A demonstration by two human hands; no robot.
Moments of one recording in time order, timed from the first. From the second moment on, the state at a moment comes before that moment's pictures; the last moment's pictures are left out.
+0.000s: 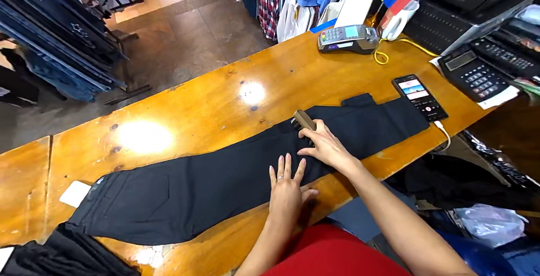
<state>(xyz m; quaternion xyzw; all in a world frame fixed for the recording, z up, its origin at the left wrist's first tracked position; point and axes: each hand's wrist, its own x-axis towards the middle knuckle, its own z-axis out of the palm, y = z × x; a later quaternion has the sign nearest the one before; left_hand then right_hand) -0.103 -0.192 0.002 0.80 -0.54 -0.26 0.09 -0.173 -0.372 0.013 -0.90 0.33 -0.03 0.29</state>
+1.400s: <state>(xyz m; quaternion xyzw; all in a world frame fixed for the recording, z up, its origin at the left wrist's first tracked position) 0.128 -0.060 0.004 0.90 -0.41 0.01 0.17 -0.234 -0.568 0.074 -0.90 0.42 -0.06 0.07</state>
